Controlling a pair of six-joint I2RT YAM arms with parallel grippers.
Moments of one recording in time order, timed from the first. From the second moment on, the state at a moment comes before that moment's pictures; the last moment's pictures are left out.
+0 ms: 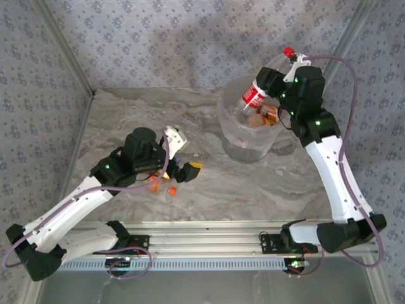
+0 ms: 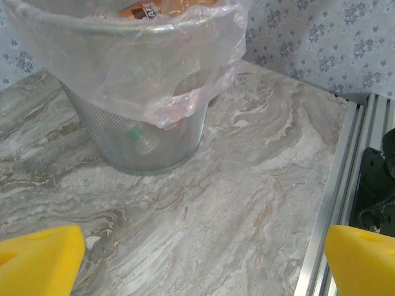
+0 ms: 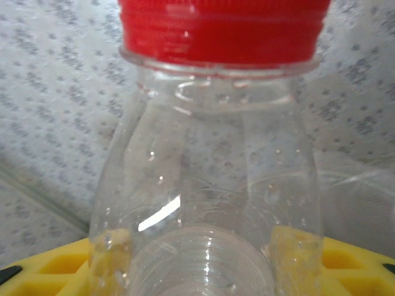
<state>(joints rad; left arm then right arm) -0.80 1.00 1.07 -0.51 0.27 0.04 0.26 1.32 1.58 -0.44 0.03 0.50</state>
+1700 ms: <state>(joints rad) -0.80 1.00 1.07 -0.52 0.25 0.04 0.17 1.46 1.40 -0.34 0.05 0.76</state>
